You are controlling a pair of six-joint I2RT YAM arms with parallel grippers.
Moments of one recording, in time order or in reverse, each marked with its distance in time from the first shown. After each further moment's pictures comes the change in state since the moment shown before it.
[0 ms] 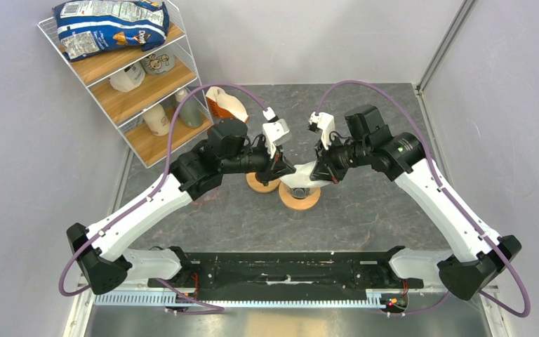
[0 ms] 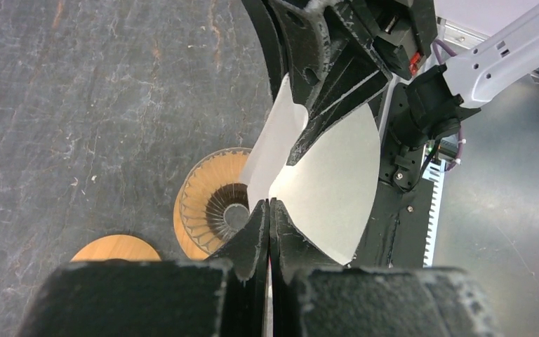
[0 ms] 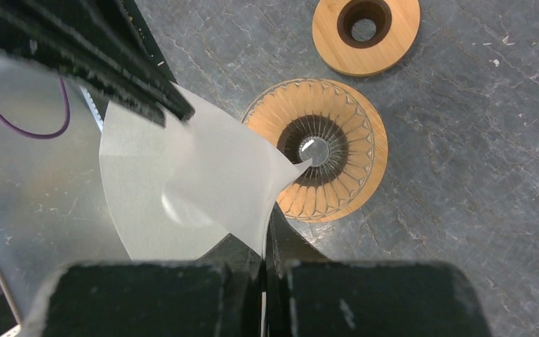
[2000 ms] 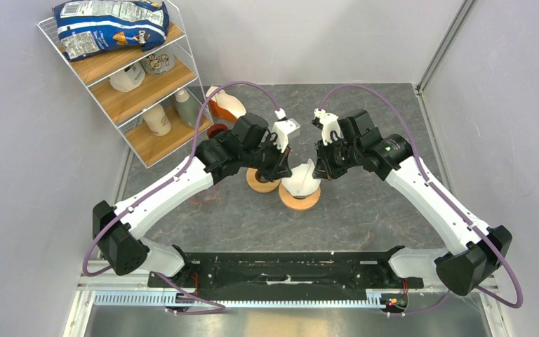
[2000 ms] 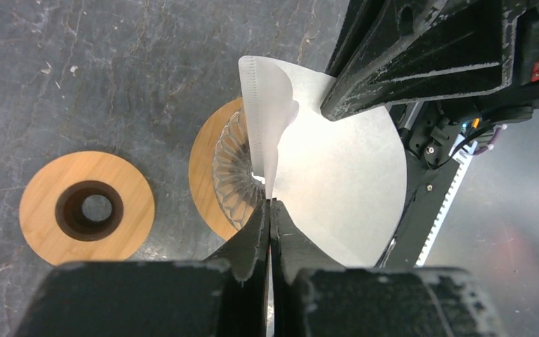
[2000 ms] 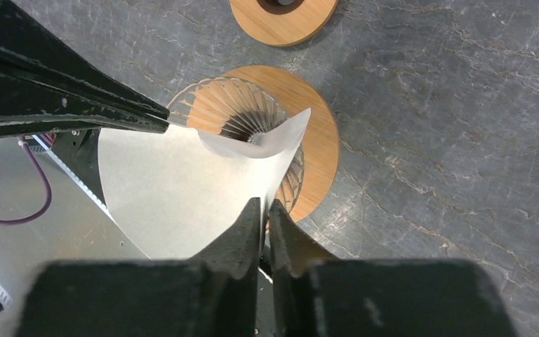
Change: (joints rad) left arm 0.036 0.191 0.074 -0.178 -0.085 -0.088; right arm -0.007 0.039 -0.085 0.070 0.214 0.275
